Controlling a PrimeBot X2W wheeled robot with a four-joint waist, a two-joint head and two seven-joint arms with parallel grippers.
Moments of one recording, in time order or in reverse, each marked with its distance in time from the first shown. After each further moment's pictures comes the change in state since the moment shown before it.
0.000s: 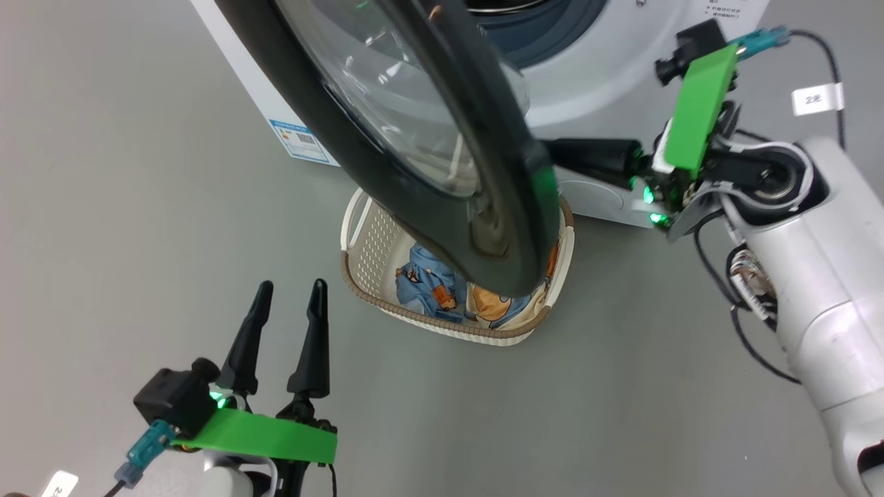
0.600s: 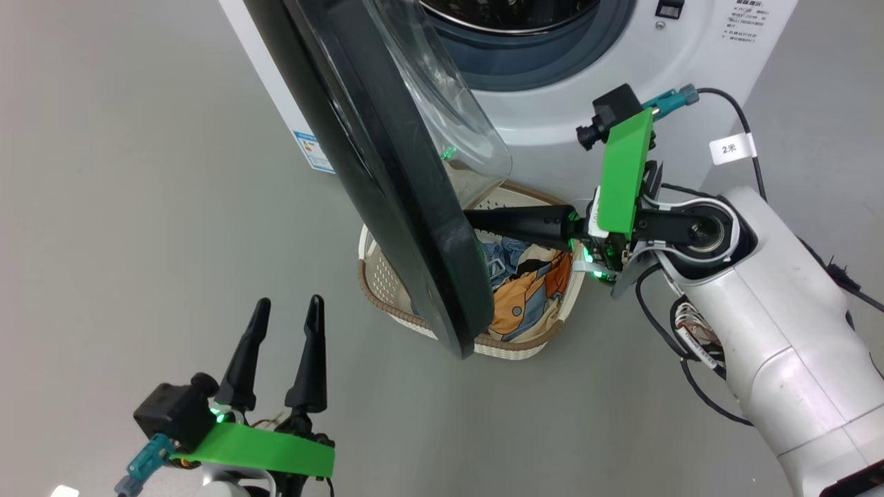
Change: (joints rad) left arm 0.036 0.000 0.012 0.002 -0.001 0.000 0.000; right arm 0.092 0.070 0.082 -0.070 0.026 0.000 0.014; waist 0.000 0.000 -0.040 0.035
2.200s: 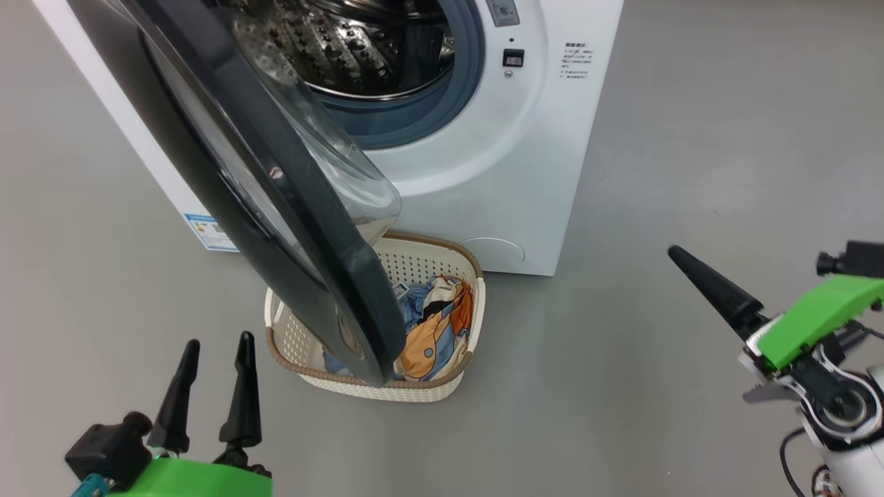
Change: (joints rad) left arm 0.090 0.095 0.071 -0.020 -0.039 0.038 0.004; right arm 0.556 -0.233 -0.257 -0.331 -0.191 0.000 -0.592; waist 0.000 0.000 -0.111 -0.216
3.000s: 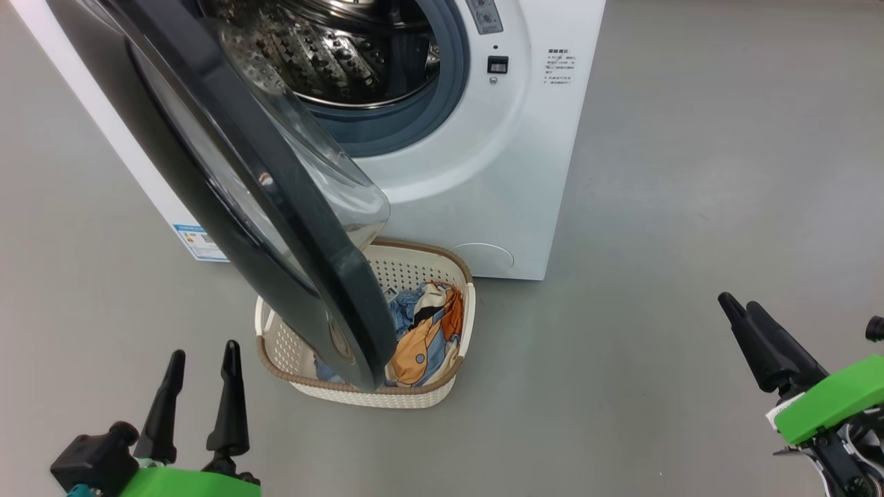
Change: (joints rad) left arm 0.032 0.020 0.012 -0.027 -0.017 0.021 0.007; right arm 0.199 -0.141 0.083 -0.122 -0.201 0.000 -0.374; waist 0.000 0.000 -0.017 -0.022
